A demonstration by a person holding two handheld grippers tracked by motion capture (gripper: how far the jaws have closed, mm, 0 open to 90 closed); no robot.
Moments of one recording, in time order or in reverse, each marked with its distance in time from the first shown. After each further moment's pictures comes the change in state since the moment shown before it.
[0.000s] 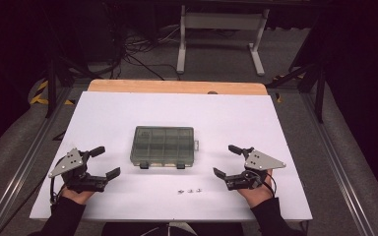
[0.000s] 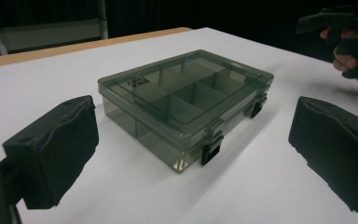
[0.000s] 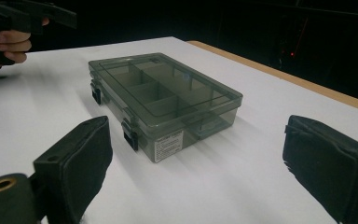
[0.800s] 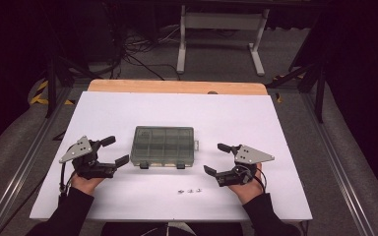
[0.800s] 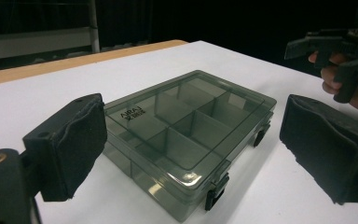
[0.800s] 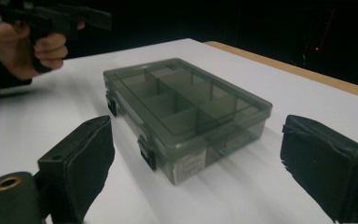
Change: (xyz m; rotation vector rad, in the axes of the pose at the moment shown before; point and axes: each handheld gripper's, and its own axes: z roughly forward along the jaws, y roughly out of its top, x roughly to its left) left arm 0.008 0.018 0.028 -0.019 -0.032 0.019; right arm 0.002 0.008 0.028 -0.004 0.077 0.050
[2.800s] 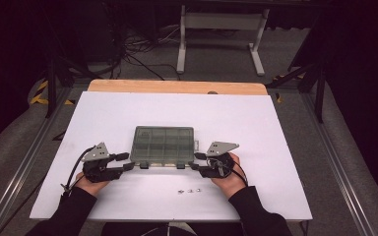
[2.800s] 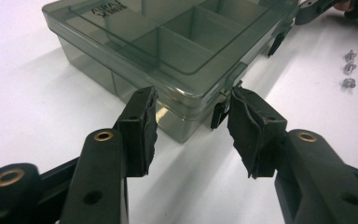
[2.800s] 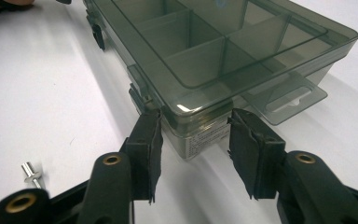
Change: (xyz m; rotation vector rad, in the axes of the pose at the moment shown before) left arm 0.002 -0.024 0.020 0.341 -0.028 0.034; right arm 0.001 -0.008 0.064 0.329 0.054 -0.007
